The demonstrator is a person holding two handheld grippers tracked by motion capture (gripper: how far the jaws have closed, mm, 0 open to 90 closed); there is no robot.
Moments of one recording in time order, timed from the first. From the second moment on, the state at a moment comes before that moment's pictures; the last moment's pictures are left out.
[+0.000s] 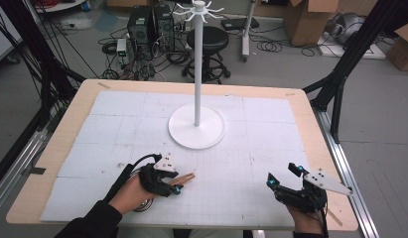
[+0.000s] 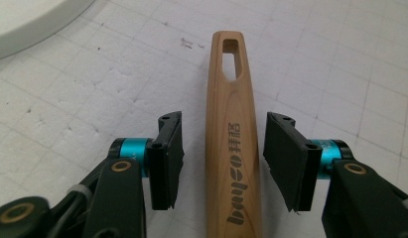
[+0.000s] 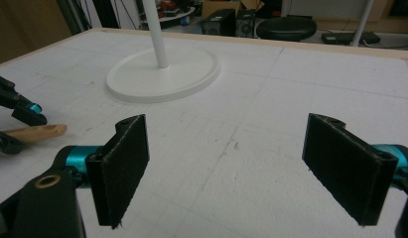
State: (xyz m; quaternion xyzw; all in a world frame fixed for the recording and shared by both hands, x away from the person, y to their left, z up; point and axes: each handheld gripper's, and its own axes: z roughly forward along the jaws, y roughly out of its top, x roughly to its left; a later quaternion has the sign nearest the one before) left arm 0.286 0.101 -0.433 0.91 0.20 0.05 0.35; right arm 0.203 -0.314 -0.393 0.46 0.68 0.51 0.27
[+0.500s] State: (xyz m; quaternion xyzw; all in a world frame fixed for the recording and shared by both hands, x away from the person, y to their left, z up) left arm 0.287 0.099 -0.432 0.91 0.20 0.06 0.35; right arm 0.204 -0.314 -0.394 0.46 0.68 0.50 0.27
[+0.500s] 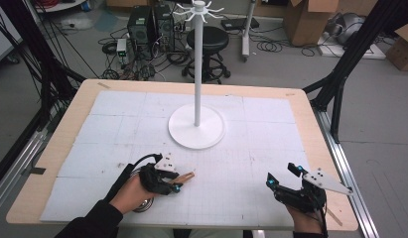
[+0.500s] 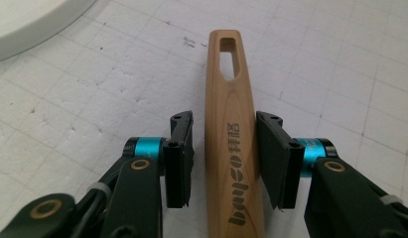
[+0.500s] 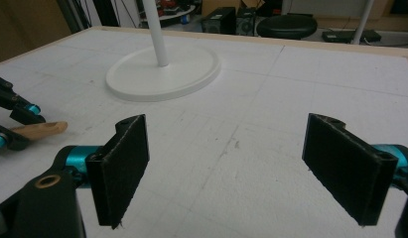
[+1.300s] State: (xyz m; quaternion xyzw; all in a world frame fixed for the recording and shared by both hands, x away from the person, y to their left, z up) left arm 0.286 0.096 -0.427 0.91 0.23 0.07 0.35; right arm 0.204 -0.314 -0.394 0.46 0.68 0.50 0.26
